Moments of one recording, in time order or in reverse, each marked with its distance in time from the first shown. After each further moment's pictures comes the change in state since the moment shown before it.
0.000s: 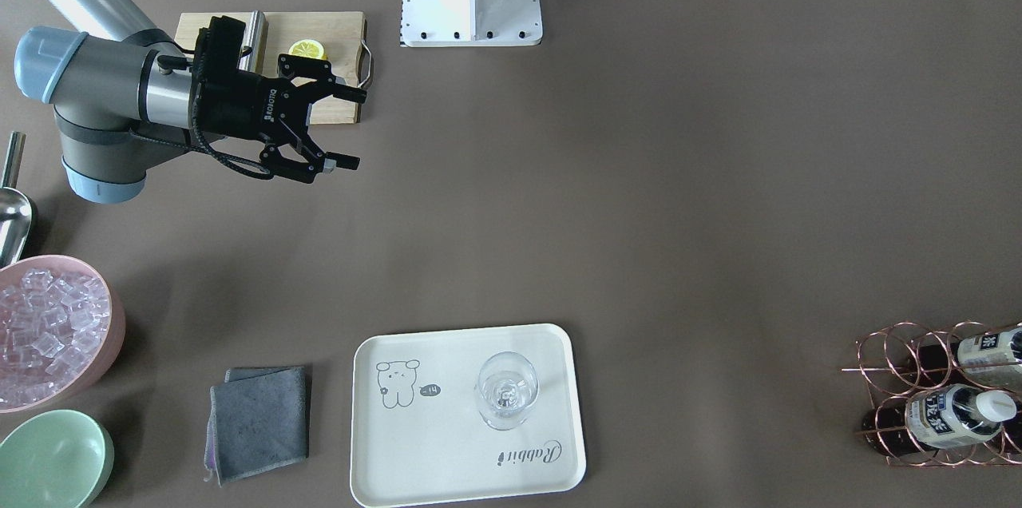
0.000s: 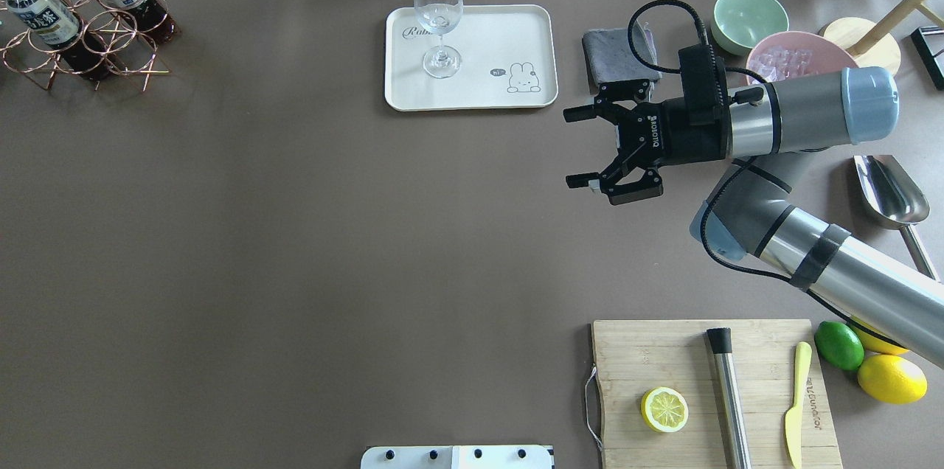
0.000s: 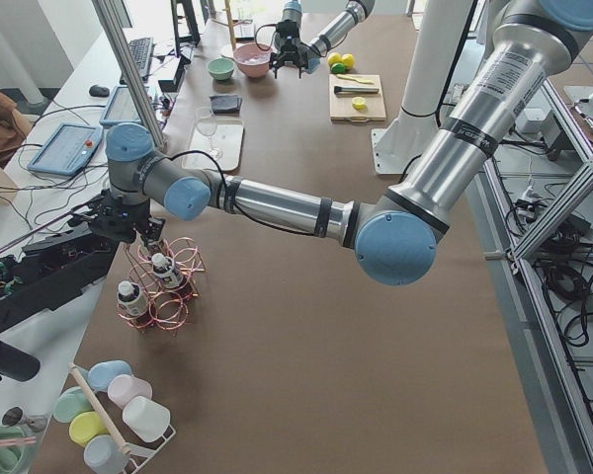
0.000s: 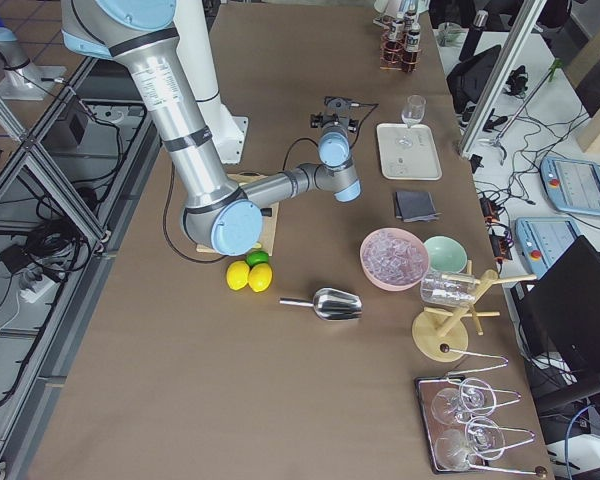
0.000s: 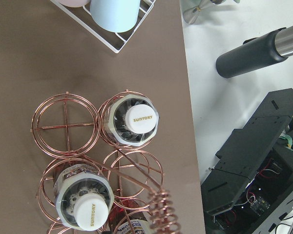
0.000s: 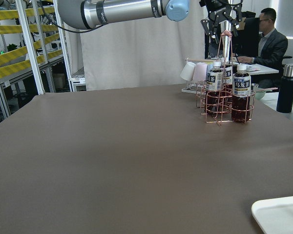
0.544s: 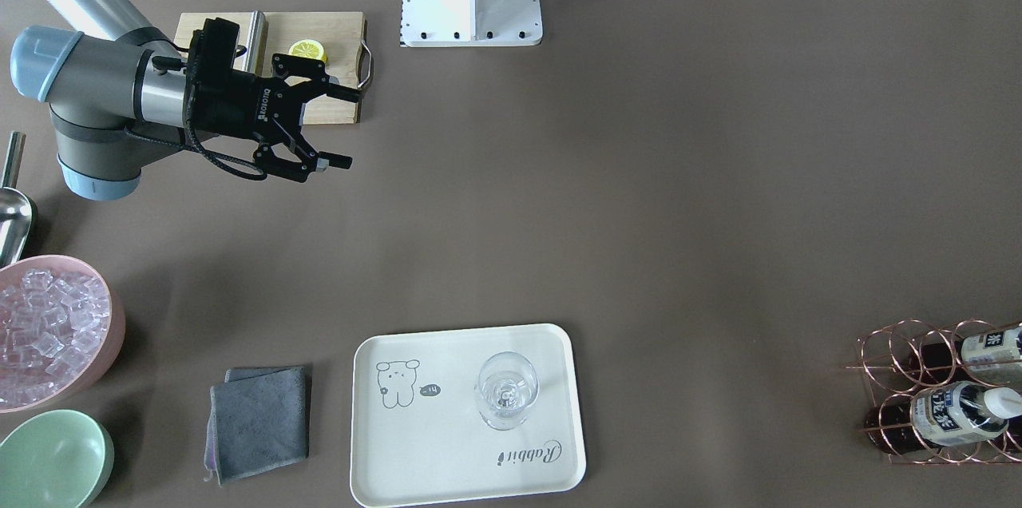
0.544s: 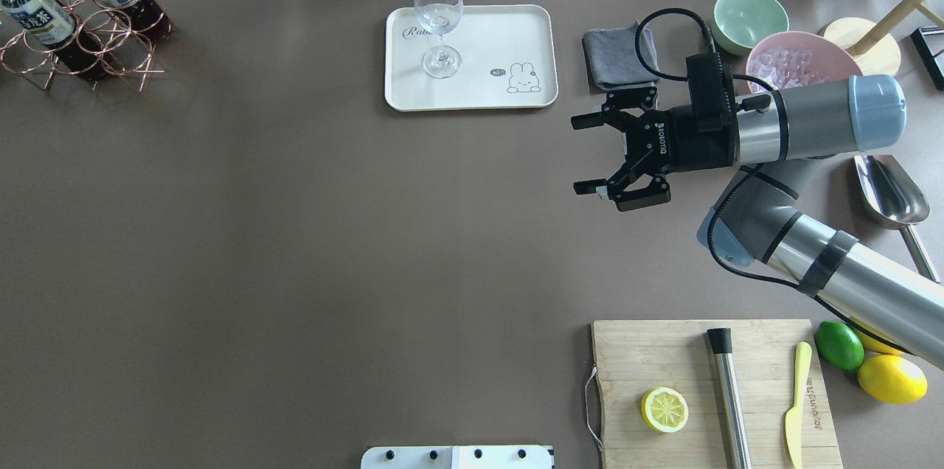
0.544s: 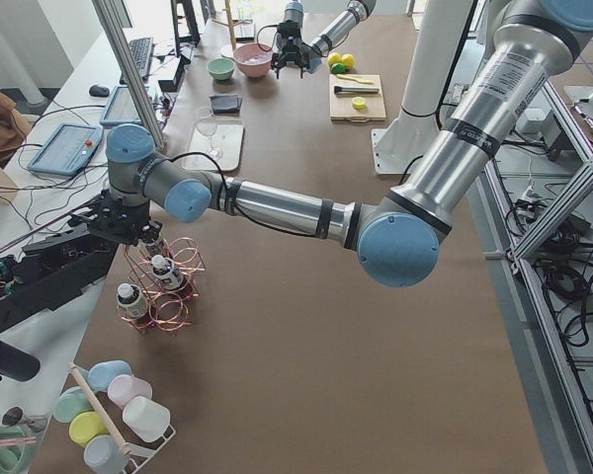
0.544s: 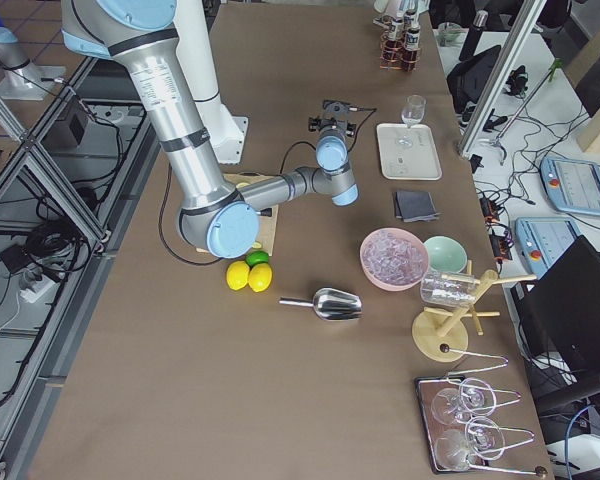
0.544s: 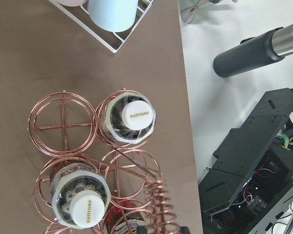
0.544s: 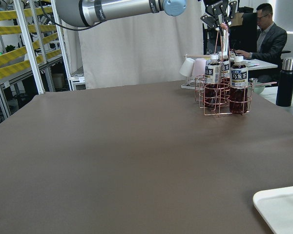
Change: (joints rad) left arm -0.011 0.007 -0.003 -0.017 0.000 0.003; right arm -0.004 -0.025 0.008 0.007 -0.001 0.016
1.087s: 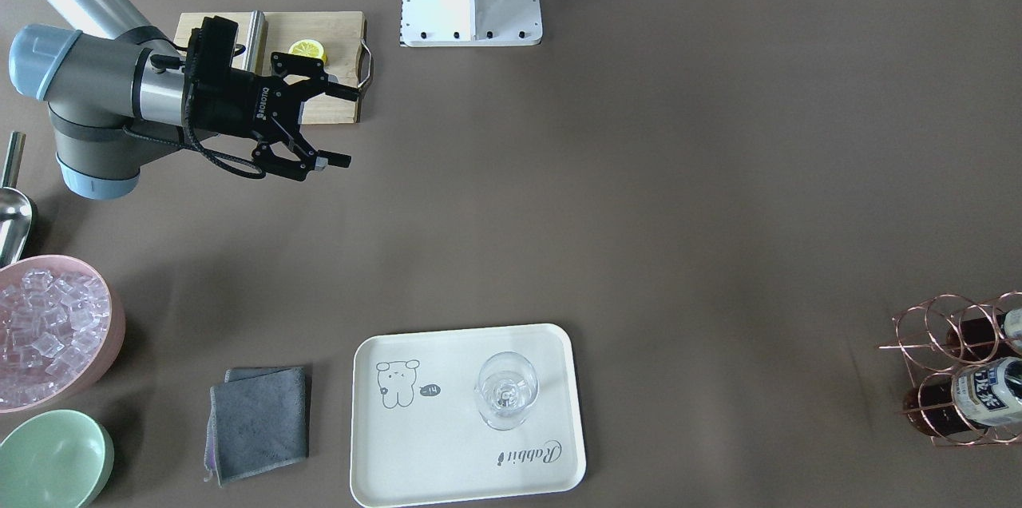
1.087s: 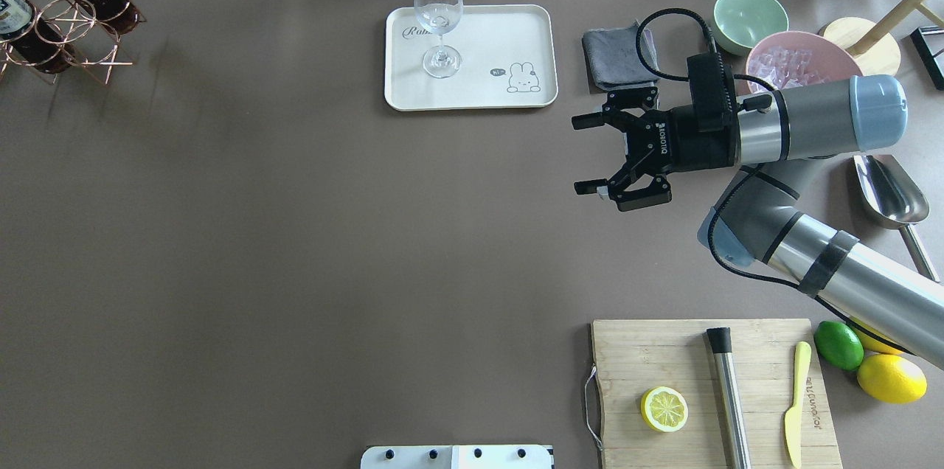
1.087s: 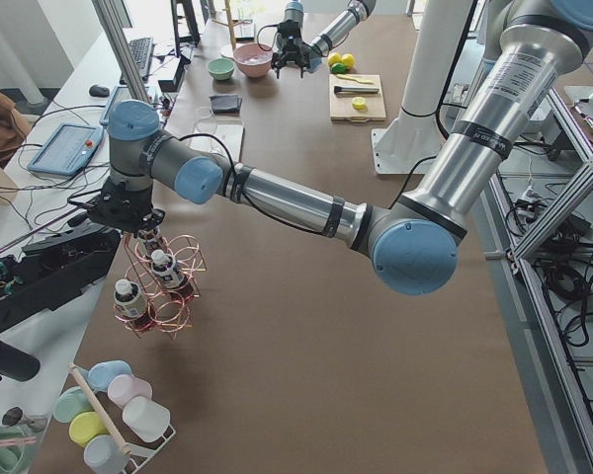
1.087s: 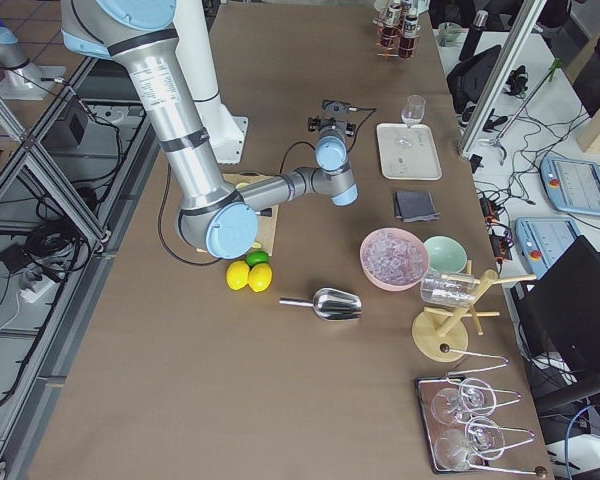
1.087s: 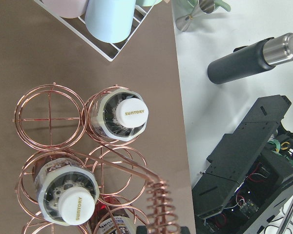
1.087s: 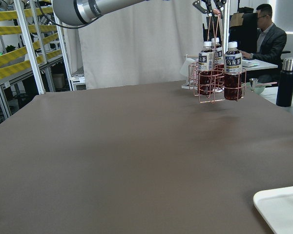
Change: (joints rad) left arm -0.054 0.038 -0.154 0.155 0.003 0.003; right arm 0.000 -0.003 0.003 0.000 0.001 0.000
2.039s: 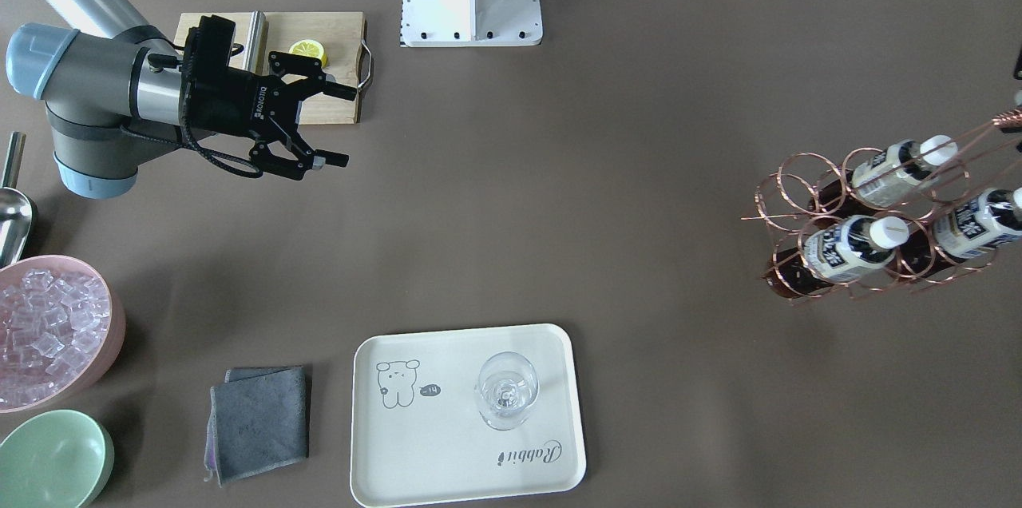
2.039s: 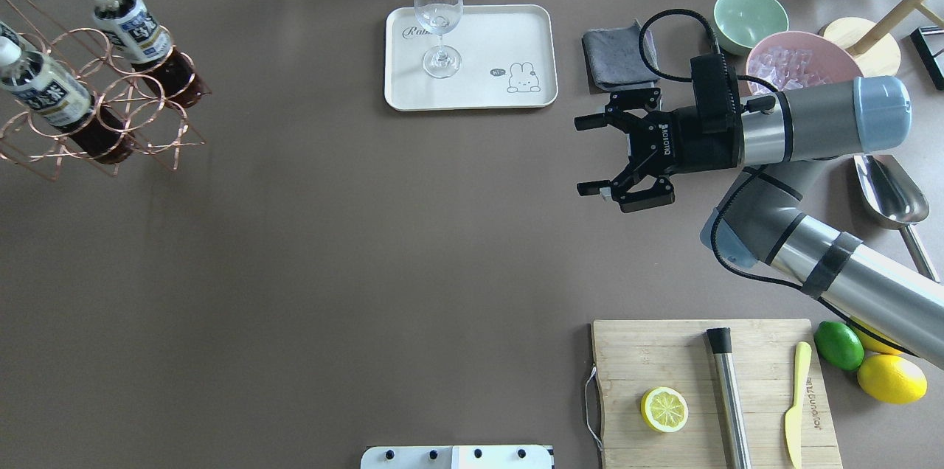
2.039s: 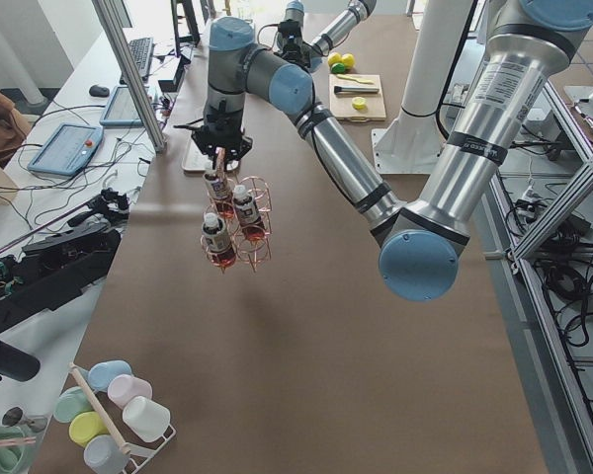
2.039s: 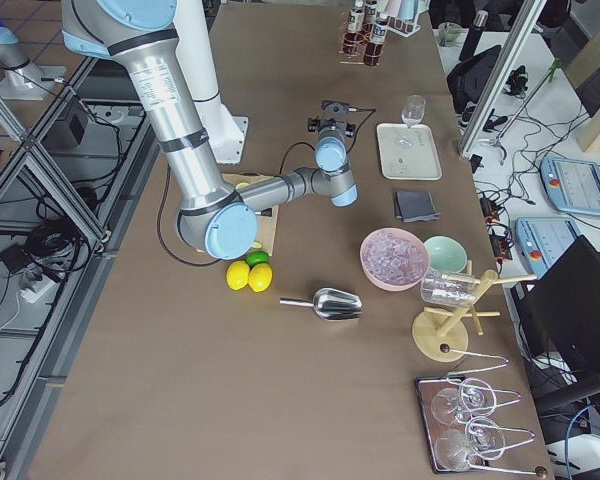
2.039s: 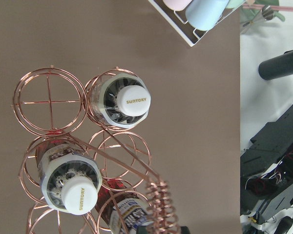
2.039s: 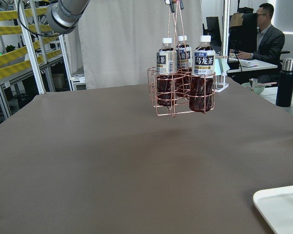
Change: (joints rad) left arm 0.160 0.099 -0.649 0.587 0.005 -0.159; right arm 0.001 -0.008 0.006 0.002 0.000 0.000
